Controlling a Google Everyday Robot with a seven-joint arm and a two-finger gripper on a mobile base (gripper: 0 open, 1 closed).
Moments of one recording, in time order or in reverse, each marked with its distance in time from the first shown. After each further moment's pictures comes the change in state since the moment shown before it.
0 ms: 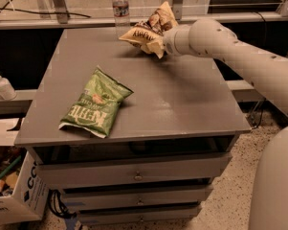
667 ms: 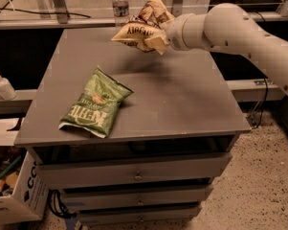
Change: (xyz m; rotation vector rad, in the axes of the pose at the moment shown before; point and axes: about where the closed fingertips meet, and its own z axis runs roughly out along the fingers) arm -0.044 0.032 -0.067 -0.077 -0.073 -0.135
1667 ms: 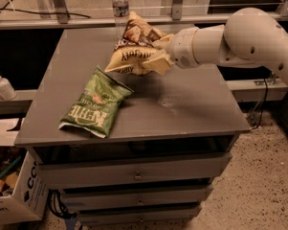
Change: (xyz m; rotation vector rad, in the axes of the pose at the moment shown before) arm 0.001 0.085 -0.062 -0.264 -0.055 -0.118
